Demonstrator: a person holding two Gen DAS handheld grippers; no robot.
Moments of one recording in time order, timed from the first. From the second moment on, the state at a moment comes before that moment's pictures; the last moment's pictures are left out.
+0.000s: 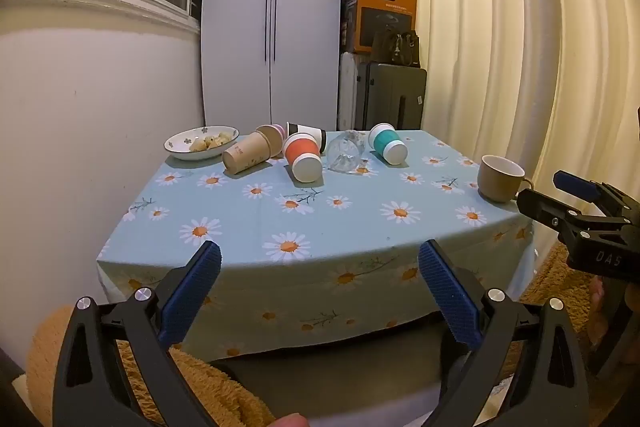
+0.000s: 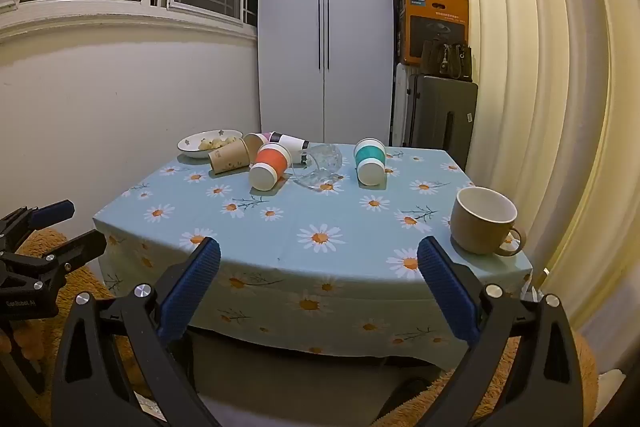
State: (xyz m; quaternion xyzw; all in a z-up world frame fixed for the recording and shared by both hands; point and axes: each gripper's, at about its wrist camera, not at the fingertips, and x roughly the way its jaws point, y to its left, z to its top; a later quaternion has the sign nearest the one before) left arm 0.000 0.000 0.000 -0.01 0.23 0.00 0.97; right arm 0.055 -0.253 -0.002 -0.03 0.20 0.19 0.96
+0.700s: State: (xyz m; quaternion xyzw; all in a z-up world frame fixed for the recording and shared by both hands) left arm -0.002 0.002 -0.001 -0.01 0.23 0.00 0.97; right arm 0.057 -0.257 -0.005 -0.03 0.21 0.19 0.96
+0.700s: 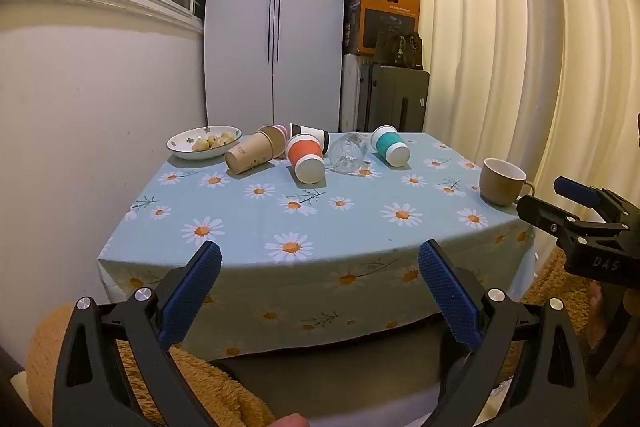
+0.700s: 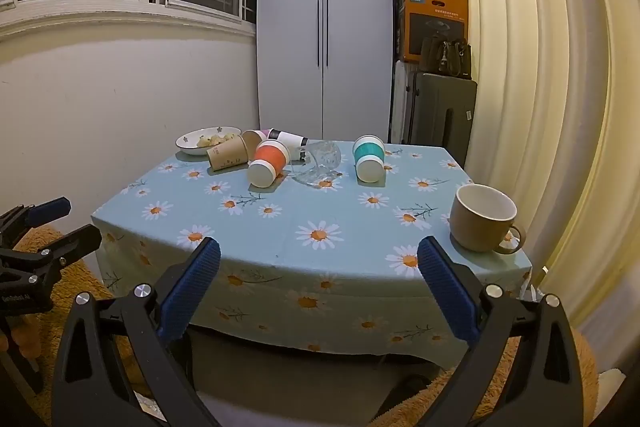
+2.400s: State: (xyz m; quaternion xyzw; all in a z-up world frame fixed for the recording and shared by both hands) left arm 0.002 0.006 -0.007 -0.02 0.23 0.01 0.97; right arm 0.061 -0.255 -0.012 -0.04 0.22 0.19 0.96
